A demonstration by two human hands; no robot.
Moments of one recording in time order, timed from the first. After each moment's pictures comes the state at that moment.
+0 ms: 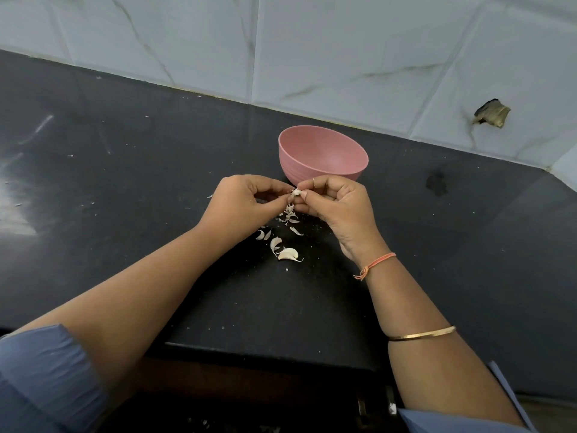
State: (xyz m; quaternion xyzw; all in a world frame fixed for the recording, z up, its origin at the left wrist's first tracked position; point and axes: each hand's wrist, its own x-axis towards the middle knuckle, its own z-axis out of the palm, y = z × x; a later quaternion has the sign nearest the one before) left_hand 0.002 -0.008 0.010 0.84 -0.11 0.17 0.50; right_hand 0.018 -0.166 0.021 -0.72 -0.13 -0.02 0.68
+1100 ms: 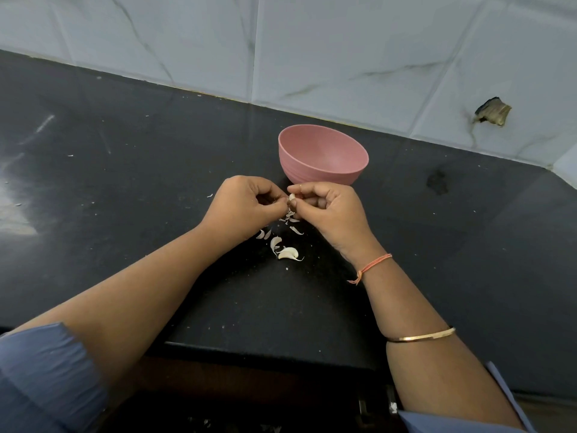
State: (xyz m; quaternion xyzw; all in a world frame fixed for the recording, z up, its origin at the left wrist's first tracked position) left_hand 0.002 -0.009 0.008 0.85 -0.09 0.14 0.49; right_hand 0.017 -0.164 0.015 -0.81 -0.18 -0.04 0.56
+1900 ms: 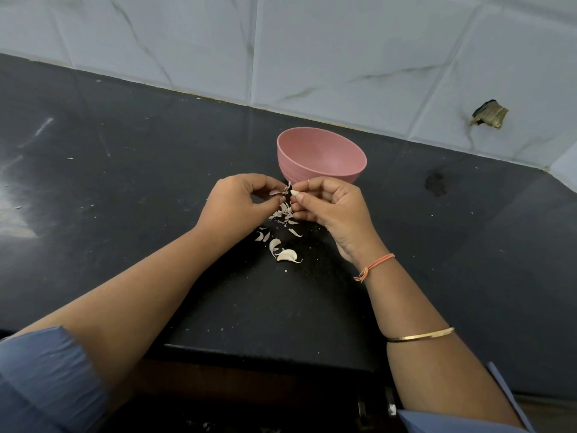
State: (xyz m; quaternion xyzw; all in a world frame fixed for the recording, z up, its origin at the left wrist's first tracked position) left_hand 0.005 -0.005 0.008 0.87 -0.08 0.18 0.45; right_hand 0.015 -0.166 0.022 -0.72 -0.14 0.01 0.68
